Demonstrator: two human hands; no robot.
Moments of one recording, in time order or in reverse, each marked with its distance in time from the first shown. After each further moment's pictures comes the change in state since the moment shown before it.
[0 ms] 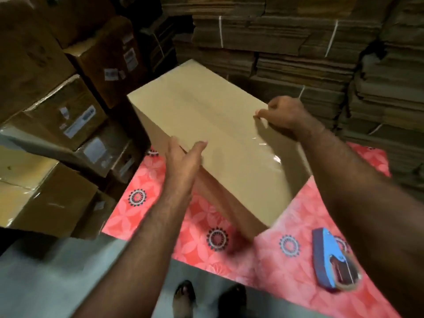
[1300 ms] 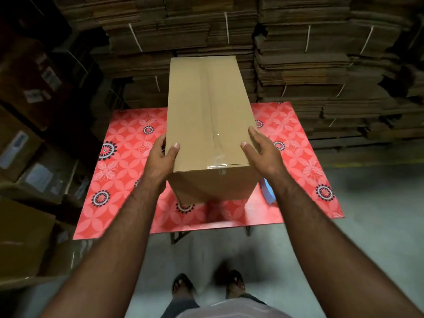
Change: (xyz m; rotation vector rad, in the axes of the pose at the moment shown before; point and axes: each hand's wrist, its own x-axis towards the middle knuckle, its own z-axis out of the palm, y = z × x) left_hand -0.091 -0.043 -0.004 0.109 -0.507 0.228; right_hand -0.252 0.139 0.082 0.609 0.397 0.071
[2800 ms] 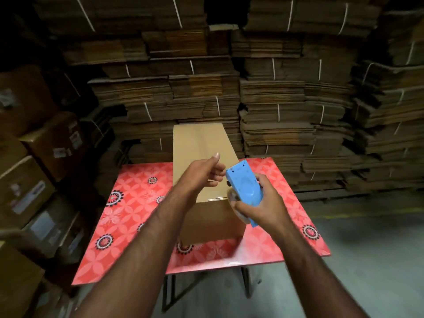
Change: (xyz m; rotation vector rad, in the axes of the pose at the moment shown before) left_hand -0.084 0.139 0.043 -0.011 -0.357 0.073; right_hand -0.138 -0.114 -0.053 0.158 0.062 -0.079
